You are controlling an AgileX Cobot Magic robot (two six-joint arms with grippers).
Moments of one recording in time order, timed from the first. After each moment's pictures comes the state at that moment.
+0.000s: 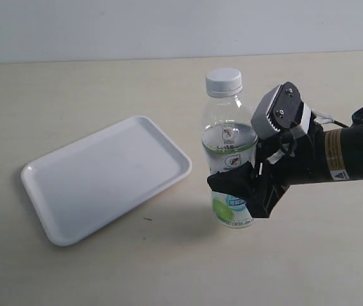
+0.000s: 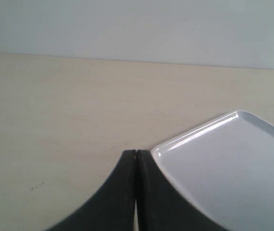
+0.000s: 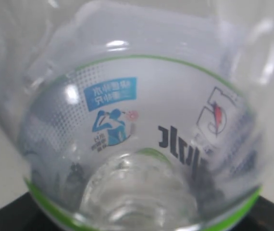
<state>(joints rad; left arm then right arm) -0.11 0.01 0.00 0.17 0.33 -0.24 0.13 1.66 -0.55 -1.33 -0.74 0.79</state>
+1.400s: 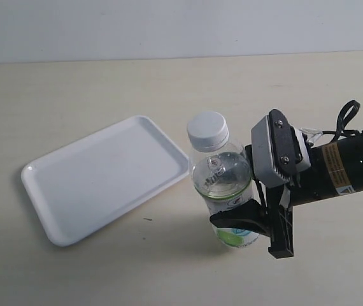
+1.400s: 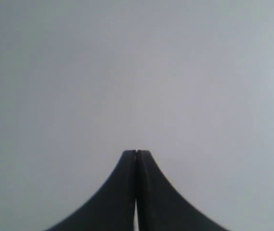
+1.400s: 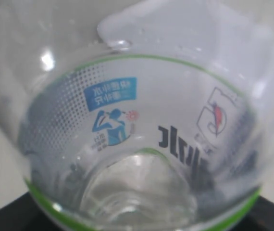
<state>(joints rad) -0.11 0.01 0.00 0.16 -0.48 -0.45 0.13 1.69 -0.56 -1.57 -0.83 0.59</state>
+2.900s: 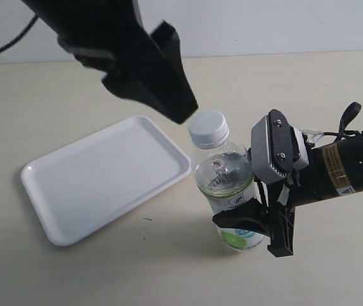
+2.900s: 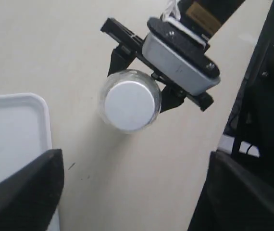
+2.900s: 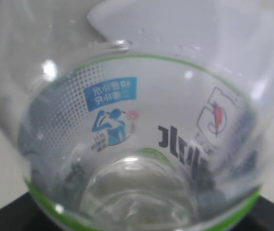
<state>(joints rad) -0.74 1.55 -1.53 -0.39 1.22 0.42 0.13 1.69 -0.56 -1.58 -0.80 0.67</state>
